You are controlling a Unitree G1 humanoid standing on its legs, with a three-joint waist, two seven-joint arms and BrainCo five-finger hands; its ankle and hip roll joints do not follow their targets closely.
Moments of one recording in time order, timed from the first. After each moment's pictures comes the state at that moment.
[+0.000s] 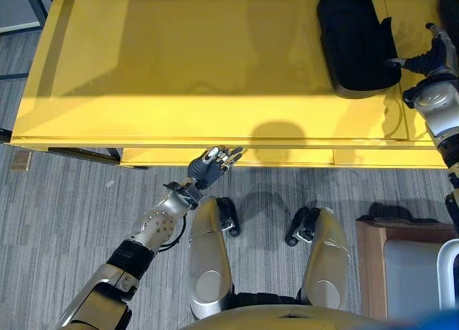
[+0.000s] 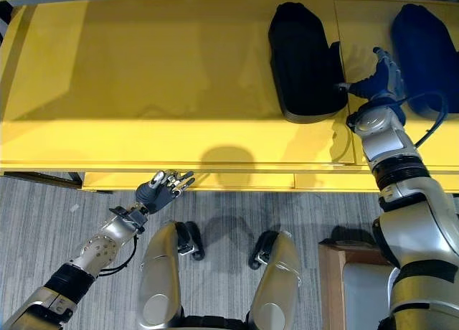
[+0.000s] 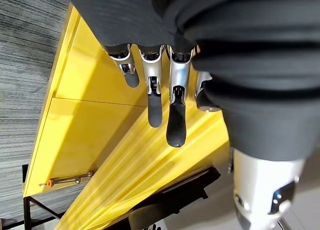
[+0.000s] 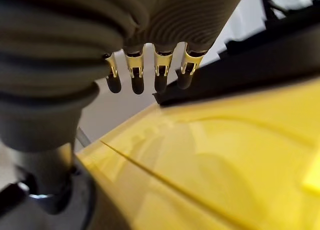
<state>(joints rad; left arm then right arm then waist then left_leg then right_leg) -0.25 0.51 -0.36 0.24 -1.34 0.07 -0.29 -1.05 -0.80 0.47 0.88 0.12 0.08 -0.39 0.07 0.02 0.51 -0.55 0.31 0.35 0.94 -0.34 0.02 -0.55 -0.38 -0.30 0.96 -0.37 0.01</state>
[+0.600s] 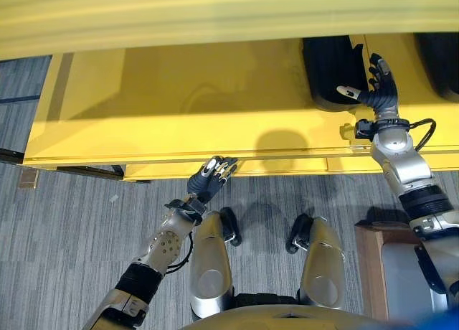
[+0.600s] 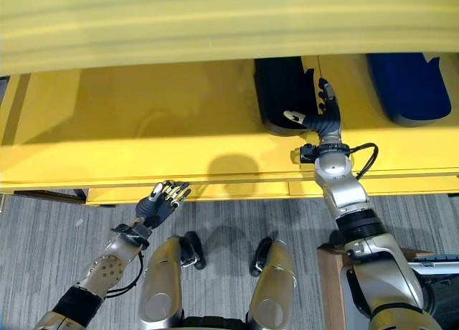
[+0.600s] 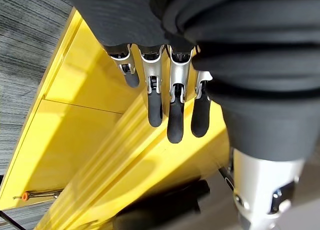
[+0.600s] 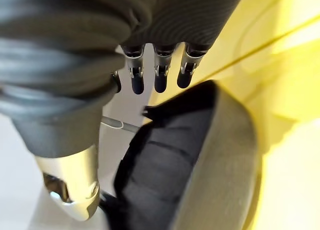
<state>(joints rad) -0.10 0.38 -0.28 0.17 -1.27 0.04 -0.19 -0.56 -0.54 0.19 0.35 0.35 0.00 -0.36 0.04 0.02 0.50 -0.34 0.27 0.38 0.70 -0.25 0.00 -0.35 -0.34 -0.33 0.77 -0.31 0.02</state>
